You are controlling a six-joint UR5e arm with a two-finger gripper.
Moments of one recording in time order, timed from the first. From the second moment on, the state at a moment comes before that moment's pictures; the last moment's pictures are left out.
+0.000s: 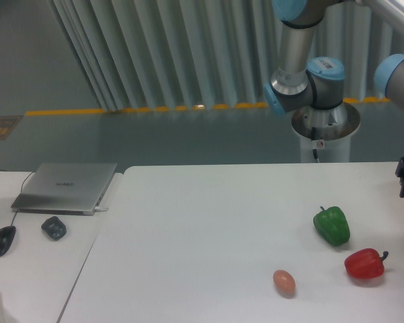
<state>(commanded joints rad) 2.58 -1.93 -1.35 -1.46 1.56 1.68</state>
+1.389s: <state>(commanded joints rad) 2.80 -1.87 -1.47 -1.24 1.50 1.72</state>
